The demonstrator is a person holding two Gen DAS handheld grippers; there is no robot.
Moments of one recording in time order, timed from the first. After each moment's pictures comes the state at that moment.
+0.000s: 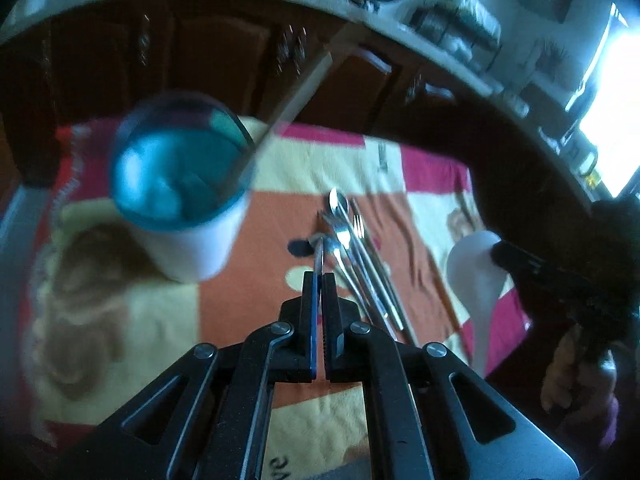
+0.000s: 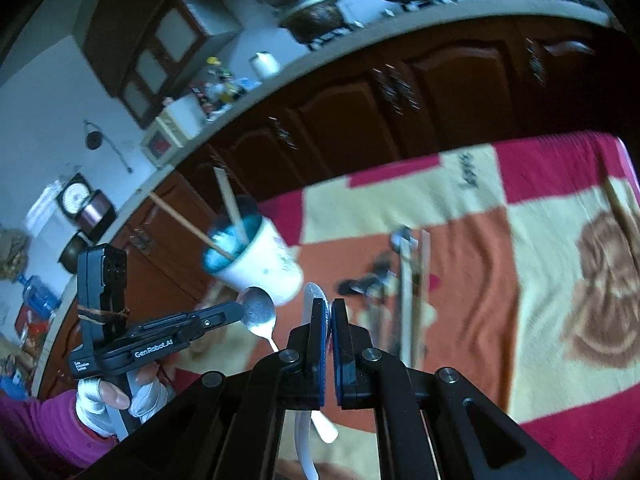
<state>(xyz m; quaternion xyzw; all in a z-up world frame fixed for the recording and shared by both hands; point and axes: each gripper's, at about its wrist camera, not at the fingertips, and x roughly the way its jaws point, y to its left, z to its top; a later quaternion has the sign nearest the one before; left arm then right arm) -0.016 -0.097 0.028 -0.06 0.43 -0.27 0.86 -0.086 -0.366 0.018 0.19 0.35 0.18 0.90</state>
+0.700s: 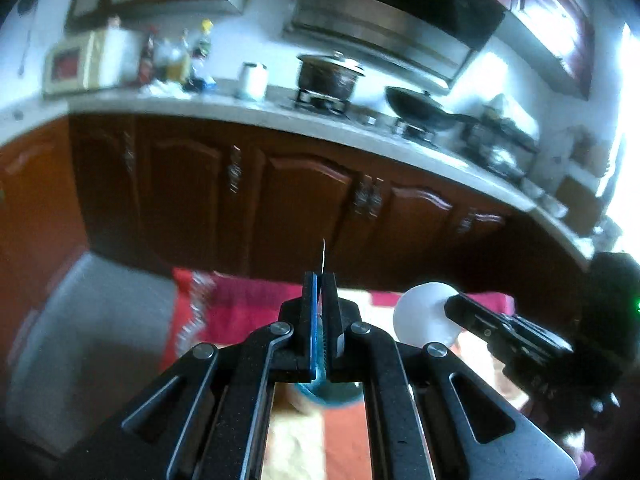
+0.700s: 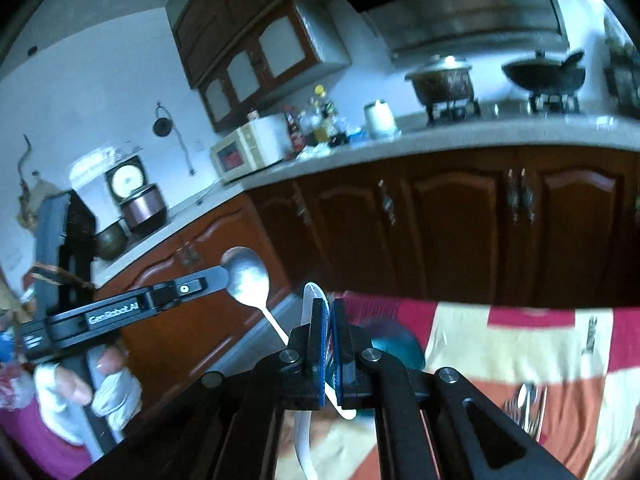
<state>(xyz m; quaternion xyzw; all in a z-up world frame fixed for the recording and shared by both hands) 0.036 0.020 0.157 -0.08 0.28 -0.15 0.95 -0.010 -0.191 0.127 0.09 0.23 0.25 0.94</state>
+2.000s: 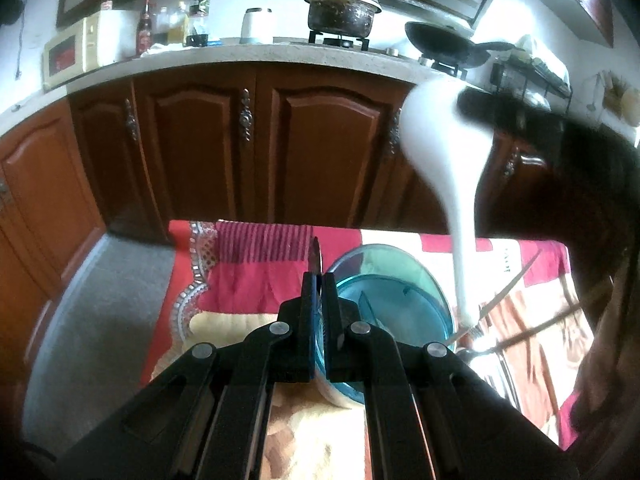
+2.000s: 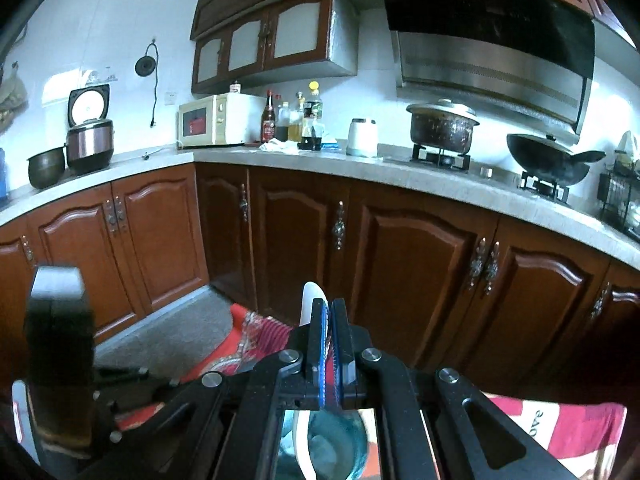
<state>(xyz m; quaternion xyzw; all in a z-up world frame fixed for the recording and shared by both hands) 0.077 -0.018 0.045 -0.02 0.34 -0.13 0.93 0.062 -0.139 0.114 -0.07 0.19 0.15 0.97</state>
